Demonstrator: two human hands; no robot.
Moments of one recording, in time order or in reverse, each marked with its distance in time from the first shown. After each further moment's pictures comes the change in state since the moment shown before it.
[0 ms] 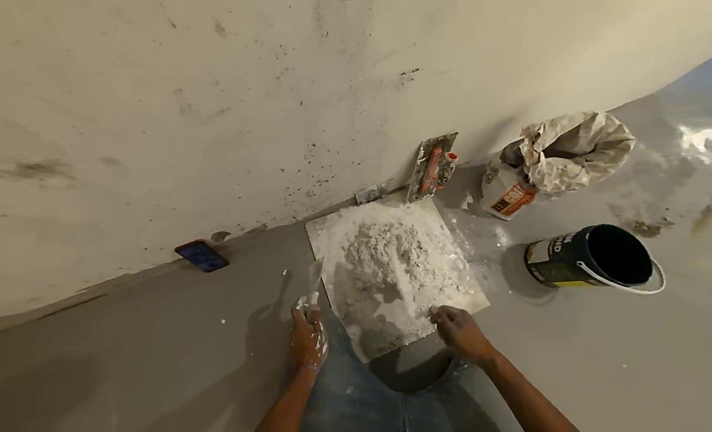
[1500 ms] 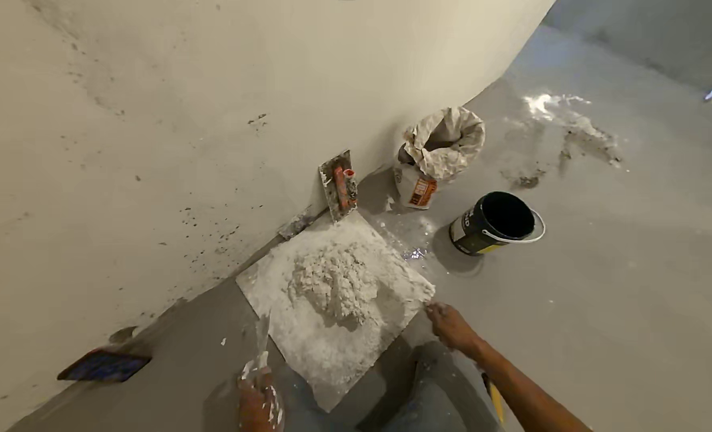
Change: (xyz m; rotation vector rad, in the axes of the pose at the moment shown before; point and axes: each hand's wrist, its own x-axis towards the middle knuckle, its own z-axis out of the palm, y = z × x) left_hand -0.014 0.011 0.013 0.121 -0.064 0.174; right_hand -0.028 0.075 -0.082 0.093 0.268 0.303
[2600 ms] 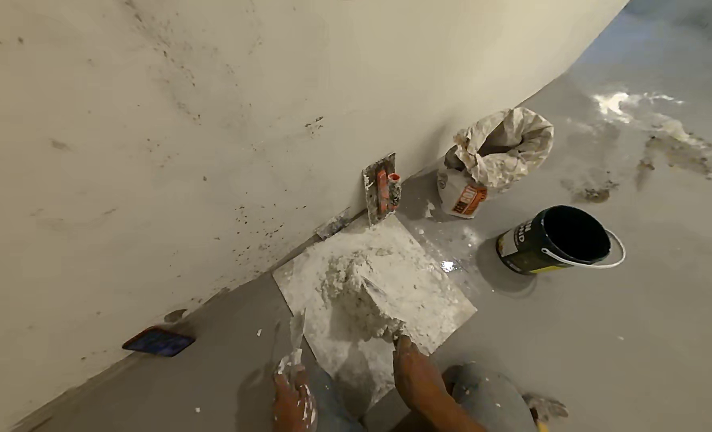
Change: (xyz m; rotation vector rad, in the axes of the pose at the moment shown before) left_hand 0.009 0.002 -0.002 0.058 0.017 -0.080; right_hand -0.047 -0.127 0.166 -0.666 -0.075 -0.003
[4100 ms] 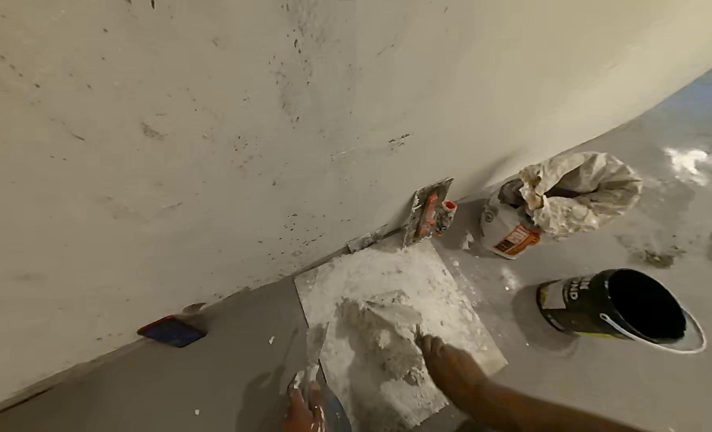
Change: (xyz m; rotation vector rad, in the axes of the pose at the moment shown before) left_hand 0.017 0.002 -0.001 0.018 -0.075 -0.075; right_hand 0.043 -0.017 -0.092 -0.538 -0.058 -0.306
